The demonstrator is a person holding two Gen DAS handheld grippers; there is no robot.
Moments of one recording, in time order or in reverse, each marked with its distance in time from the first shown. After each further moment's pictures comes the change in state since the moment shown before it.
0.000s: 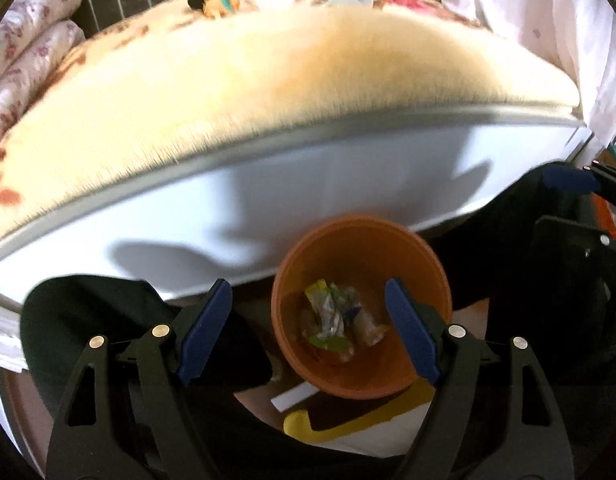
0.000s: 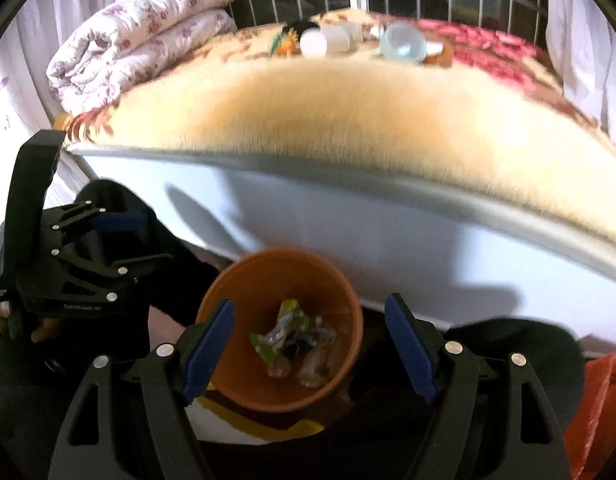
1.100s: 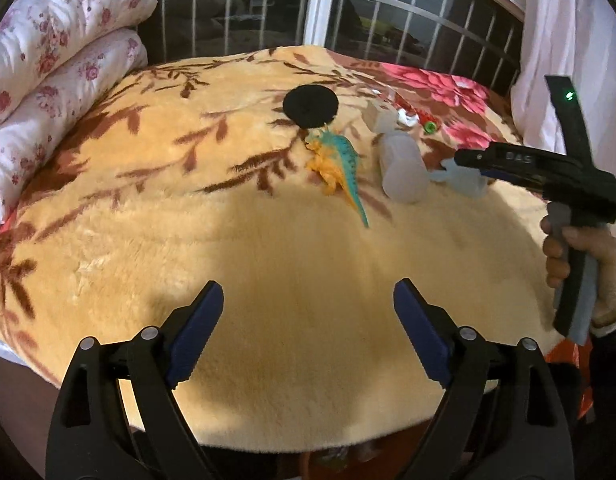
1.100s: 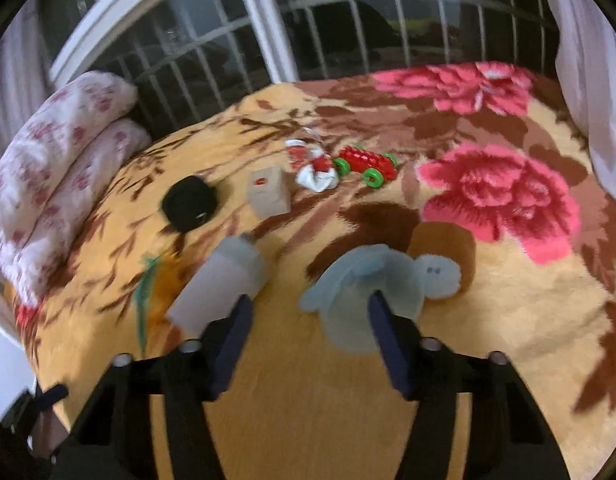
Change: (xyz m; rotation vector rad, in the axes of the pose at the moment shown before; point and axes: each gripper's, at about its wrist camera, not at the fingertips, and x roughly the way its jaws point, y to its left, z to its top) left arm 0.004 0.095 0.152 -0.266 -0.206 0.054; right arm 0.130 -0.095 0.278 0.311 -0.117 -0.050
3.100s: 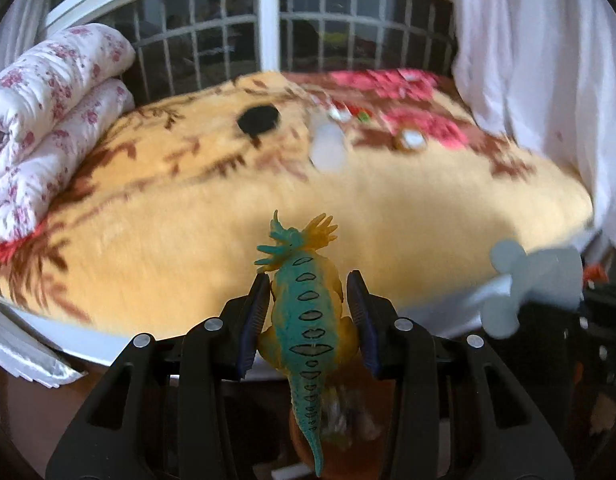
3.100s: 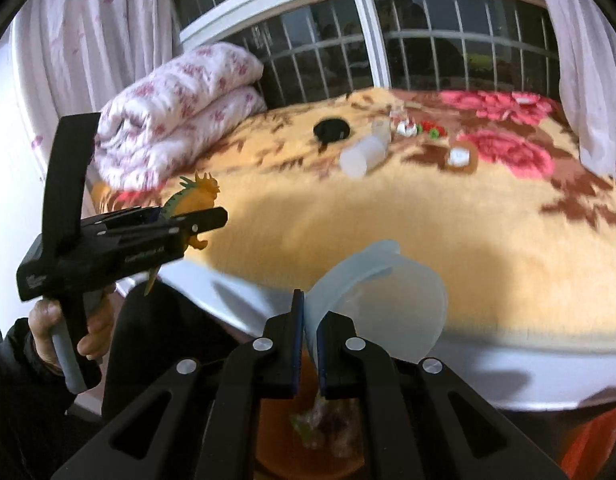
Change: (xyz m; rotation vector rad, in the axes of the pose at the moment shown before) left arm -0.079 -0.071 -0.080 0.174 -0.070 0.013; right arm -0.199 0.036 -0.229 -0.263 -0.035 0.217
